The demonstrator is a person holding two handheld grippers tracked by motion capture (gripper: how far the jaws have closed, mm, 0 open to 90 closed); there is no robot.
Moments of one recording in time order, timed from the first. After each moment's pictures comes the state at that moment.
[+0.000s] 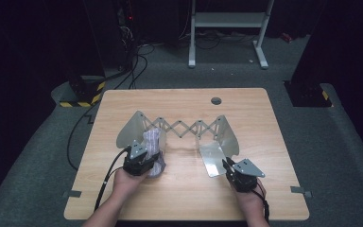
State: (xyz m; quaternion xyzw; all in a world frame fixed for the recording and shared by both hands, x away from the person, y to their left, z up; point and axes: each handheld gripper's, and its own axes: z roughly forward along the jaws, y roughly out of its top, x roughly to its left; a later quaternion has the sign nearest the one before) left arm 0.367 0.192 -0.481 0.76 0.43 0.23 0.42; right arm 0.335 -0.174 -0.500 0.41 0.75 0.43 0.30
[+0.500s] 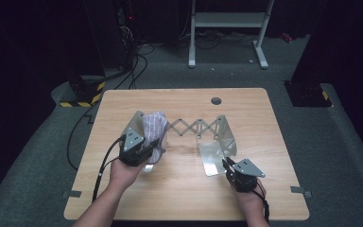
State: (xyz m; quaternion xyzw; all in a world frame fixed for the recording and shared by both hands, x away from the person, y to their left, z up) left arm 0.369 0.189 -0.426 0.74 0.40 0.27 0.47; right arm 0.335 -0.174 -0.500 0.41 0.75 0.43 0.30
